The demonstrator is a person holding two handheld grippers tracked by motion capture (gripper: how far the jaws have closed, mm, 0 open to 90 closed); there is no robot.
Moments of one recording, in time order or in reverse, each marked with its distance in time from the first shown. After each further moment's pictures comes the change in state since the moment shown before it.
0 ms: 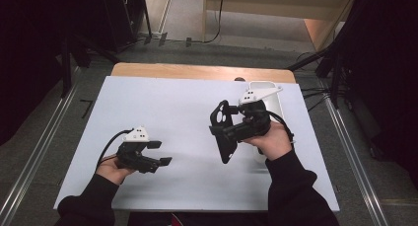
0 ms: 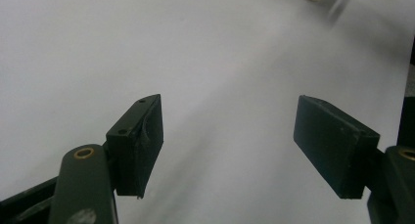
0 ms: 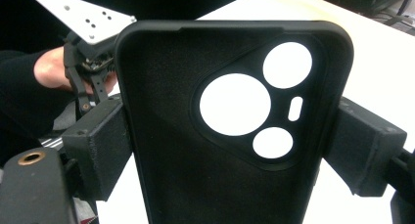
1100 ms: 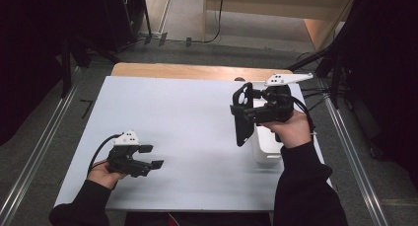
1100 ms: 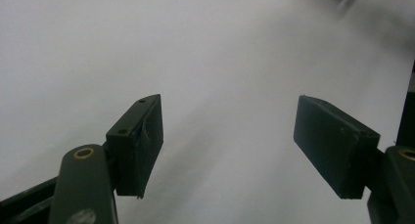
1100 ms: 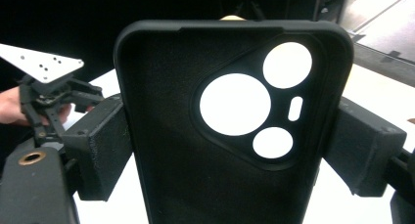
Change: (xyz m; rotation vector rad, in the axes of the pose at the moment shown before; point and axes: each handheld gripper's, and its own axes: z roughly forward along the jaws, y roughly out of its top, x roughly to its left) left arm 0.008 -0.017 -0.013 0.002 0.015 -0.056; right arm -0.030 0.010 -0.046 -0.080 -0.148 0.059
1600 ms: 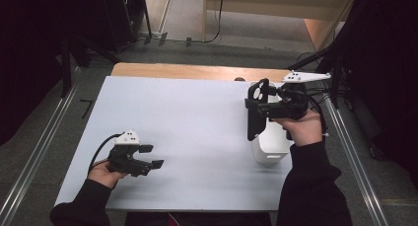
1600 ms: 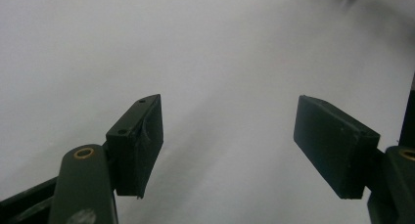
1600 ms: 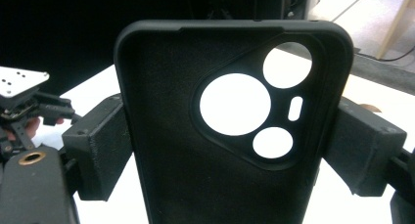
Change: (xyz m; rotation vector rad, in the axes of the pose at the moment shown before) left arm 0.001 0.001 0.002 0.015 -0.006 -0.002; right arm -0.023 -0.008 -0.022 -0.040 -0.095 0.063
